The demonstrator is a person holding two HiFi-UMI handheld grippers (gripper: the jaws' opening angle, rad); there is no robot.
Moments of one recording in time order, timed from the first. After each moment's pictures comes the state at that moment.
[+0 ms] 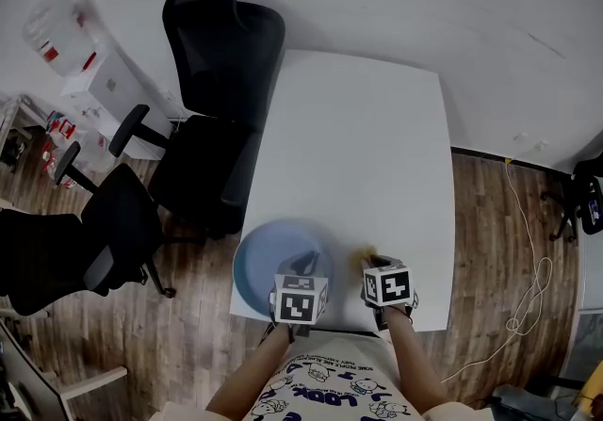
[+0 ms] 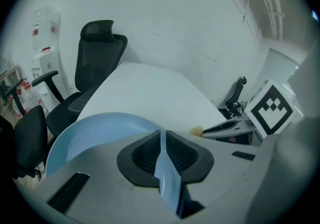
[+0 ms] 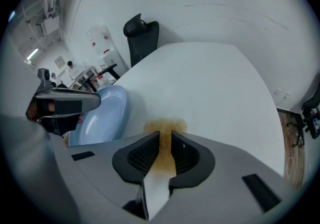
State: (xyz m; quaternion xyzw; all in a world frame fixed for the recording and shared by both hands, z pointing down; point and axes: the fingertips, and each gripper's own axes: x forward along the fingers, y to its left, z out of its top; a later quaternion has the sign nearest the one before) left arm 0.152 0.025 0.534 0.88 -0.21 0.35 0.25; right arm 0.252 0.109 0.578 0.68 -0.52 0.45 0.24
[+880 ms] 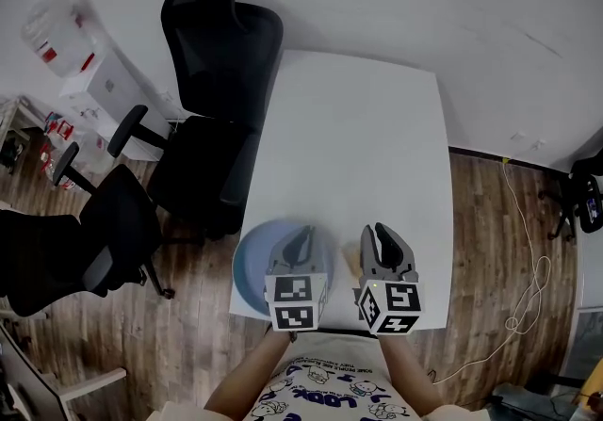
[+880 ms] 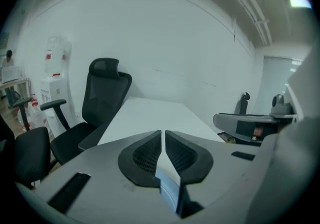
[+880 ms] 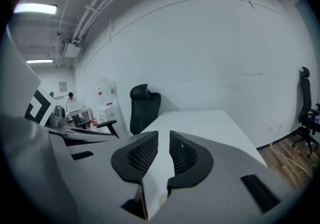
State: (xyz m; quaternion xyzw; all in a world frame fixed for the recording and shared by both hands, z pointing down) left arm 0.165 -0.018 0.435 0.92 -0.27 0.20 0.18; right arm 0.259 0.054 0.402 0.82 -0.54 0.17 0.06
